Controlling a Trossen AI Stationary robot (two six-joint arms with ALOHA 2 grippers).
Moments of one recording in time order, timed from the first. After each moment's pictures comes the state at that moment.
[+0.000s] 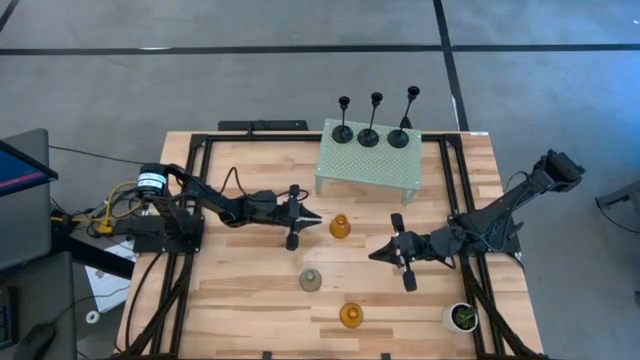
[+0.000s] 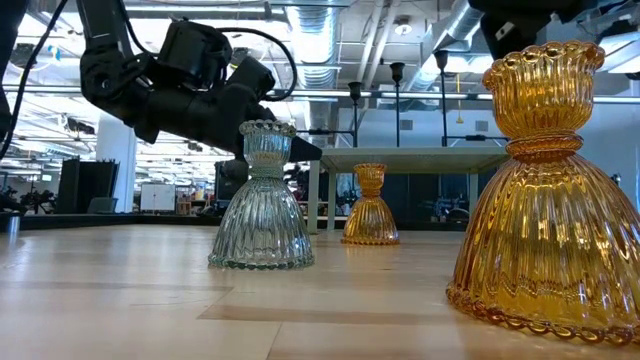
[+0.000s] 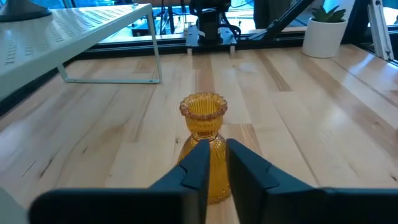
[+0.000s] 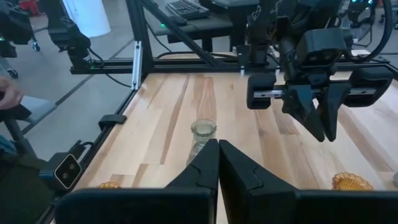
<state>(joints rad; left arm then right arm) 0.03 1.57 0.50 1.02 0.05 0.12 0.54 1.08 0.53 0.27 0.40 0.18</state>
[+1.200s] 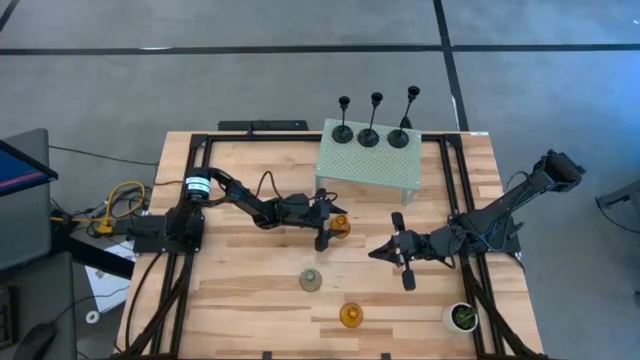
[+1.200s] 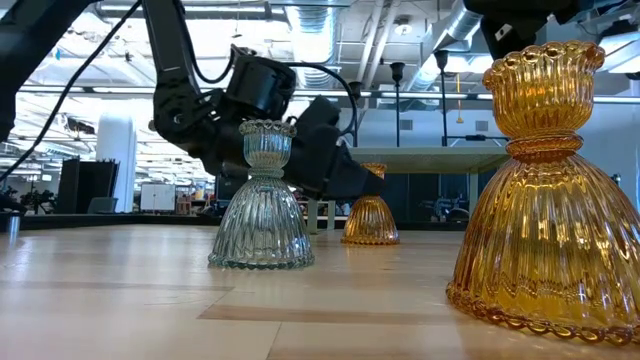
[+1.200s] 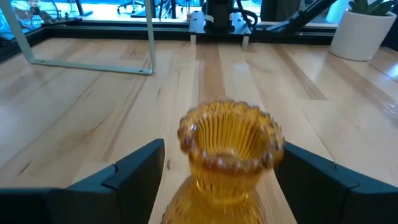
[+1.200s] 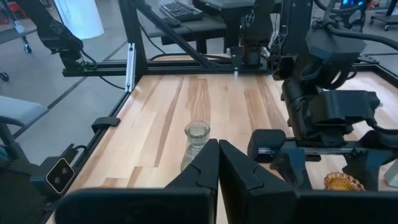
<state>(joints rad) 0.04 1.92 0.83 1.02 0.06 0.04 0.54 1.08 0.53 0.27 0.43 0.18</state>
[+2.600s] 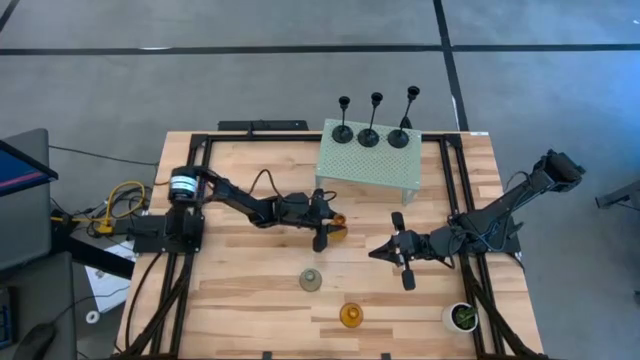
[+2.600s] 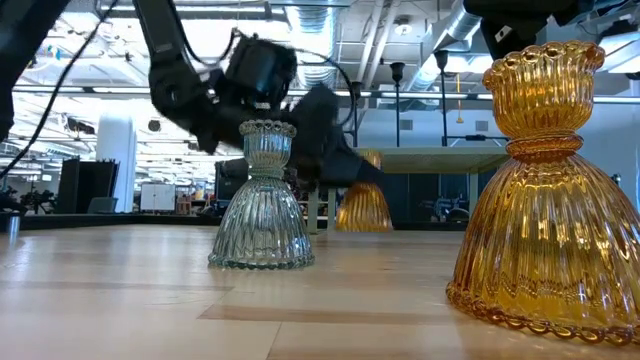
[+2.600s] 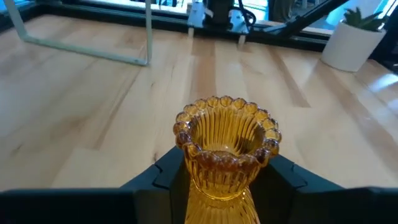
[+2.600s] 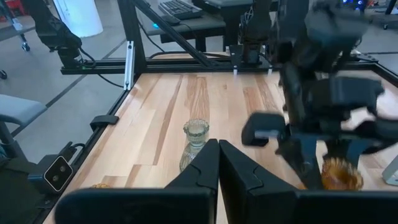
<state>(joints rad) 0.02 1.82 0.82 0.86 0.05 -0.06 0.54 1.08 0.53 0.26 0.43 0.18</state>
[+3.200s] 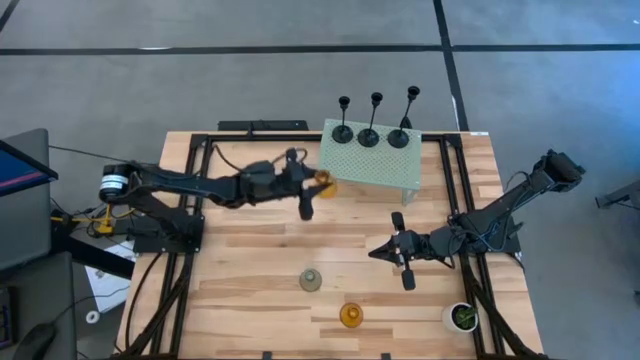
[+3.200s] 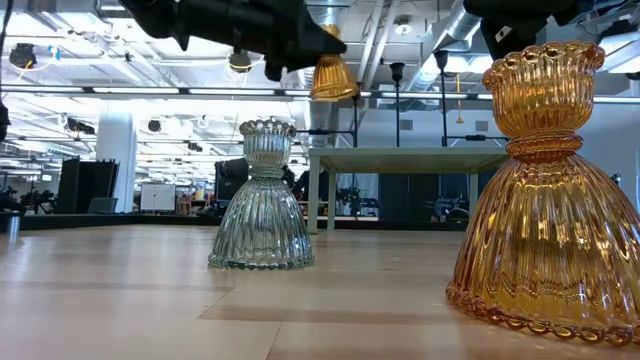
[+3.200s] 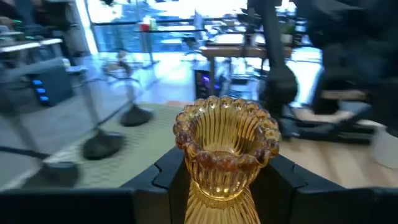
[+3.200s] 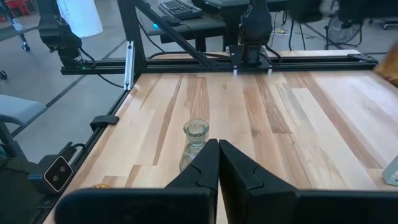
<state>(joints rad) 0.07 1.28 0.83 0.55 -0.17 0.08 0.54 1.08 0.53 0.26 0.43 0.18</state>
